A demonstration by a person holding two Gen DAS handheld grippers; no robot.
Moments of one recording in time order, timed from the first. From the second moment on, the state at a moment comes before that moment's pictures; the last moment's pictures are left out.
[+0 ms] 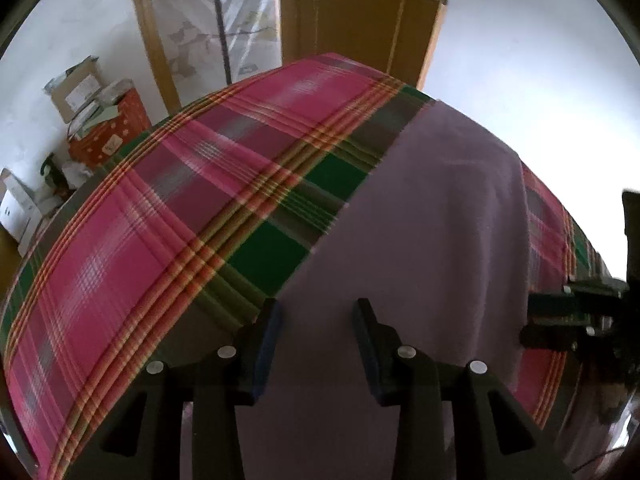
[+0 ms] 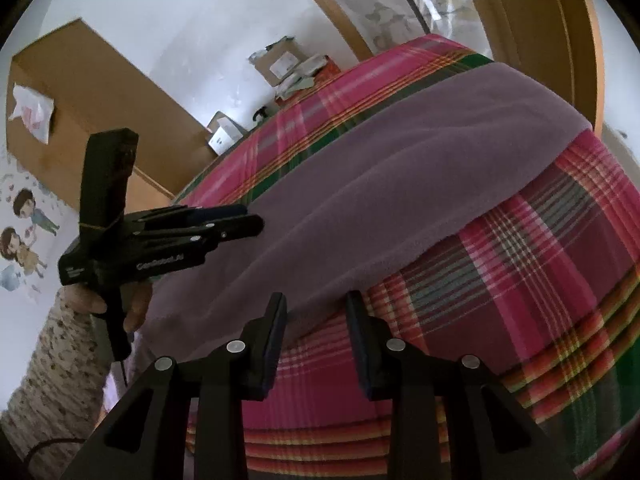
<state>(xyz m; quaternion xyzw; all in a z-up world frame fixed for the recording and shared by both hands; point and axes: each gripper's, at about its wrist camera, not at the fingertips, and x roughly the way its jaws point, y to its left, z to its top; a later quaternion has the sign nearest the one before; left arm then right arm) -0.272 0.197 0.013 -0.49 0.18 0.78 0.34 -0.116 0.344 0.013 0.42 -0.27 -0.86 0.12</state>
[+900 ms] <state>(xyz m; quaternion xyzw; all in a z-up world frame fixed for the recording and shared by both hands) -0.288 0.211 0.014 -0.47 0.15 0.81 0.32 -0.102 0.351 0.008 0.42 -0.30 -0.85 0.13</state>
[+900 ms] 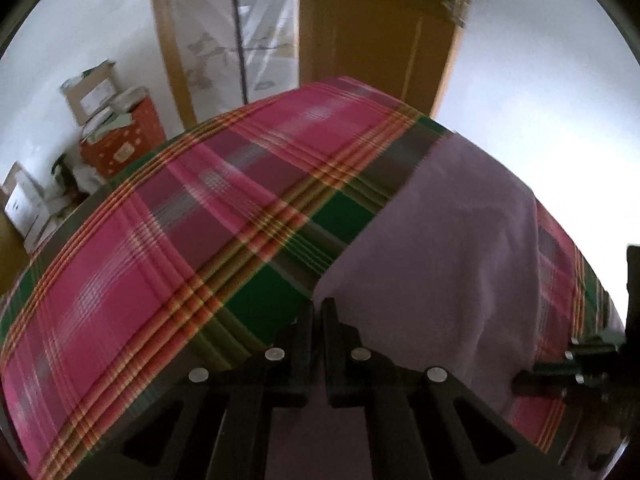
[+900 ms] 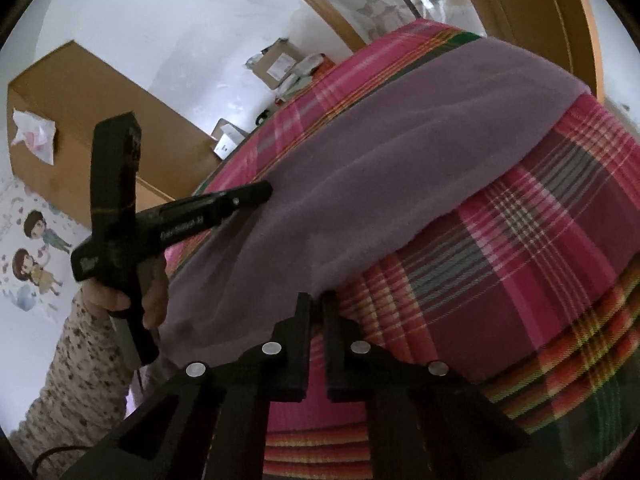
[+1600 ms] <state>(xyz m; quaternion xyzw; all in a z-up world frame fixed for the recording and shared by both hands) -0.286 0.175 0.035 -0.48 0.11 0.82 0.30 -0.093 0.347 0.020 0.43 -0.29 -0.85 0.09</state>
